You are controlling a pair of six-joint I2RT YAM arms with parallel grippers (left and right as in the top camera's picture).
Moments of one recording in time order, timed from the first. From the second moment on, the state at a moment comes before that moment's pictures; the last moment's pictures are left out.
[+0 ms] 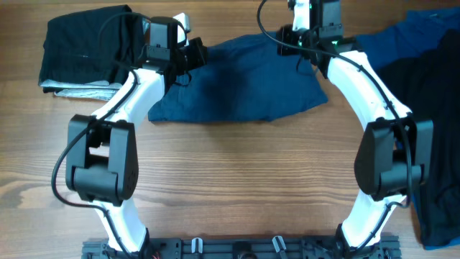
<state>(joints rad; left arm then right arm) -0.21 1.99 1.38 -0.12 0.36 -0.51 0.18 1.99 1.57 -0.36 -0.30 0.14</state>
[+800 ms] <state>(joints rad) -0.21 2.20 1.38 0.11 0.34 -0.49 0.17 2.00 1.19 -0.63 -0.47 0.14</state>
